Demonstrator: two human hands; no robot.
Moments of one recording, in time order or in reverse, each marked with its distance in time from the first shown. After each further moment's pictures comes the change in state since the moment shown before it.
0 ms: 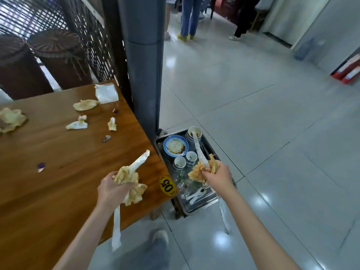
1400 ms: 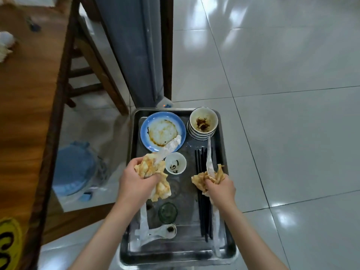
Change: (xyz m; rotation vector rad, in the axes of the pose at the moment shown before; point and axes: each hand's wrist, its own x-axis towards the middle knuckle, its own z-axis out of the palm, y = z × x) left_hand 0.138 0.011 0.364 -0.168 0.171 -0.188; right_hand 0.358 0.232 0.057 -0.118 -0.249 0.108
